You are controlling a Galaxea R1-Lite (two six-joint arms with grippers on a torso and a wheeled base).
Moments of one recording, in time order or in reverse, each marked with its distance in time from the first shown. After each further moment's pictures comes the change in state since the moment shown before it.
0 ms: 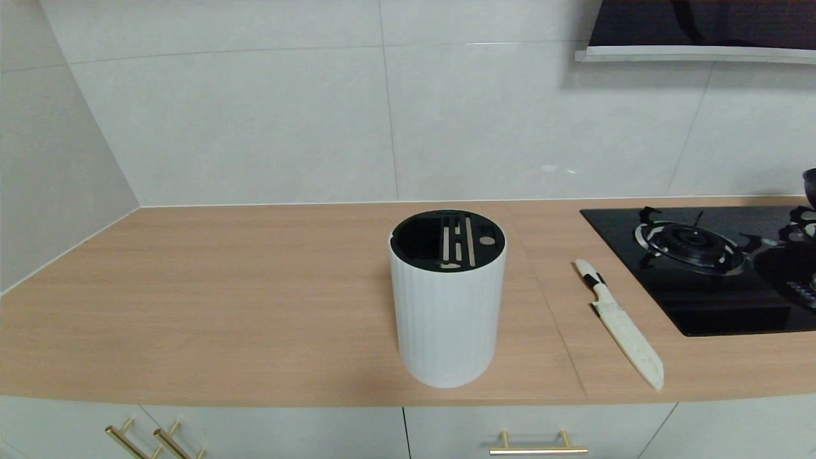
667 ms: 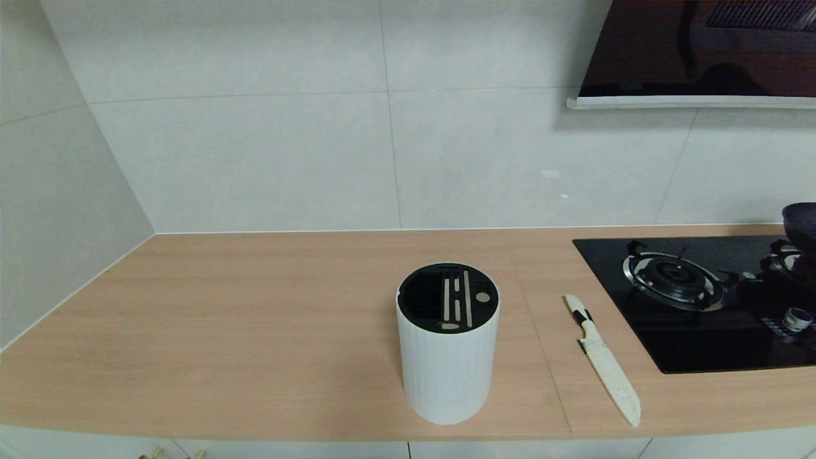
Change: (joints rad) left arm 0.000 0.000 0.000 0.000 0.000 0.000; right arm 0.001 0.000 0.000 0.000 0.000 0.000
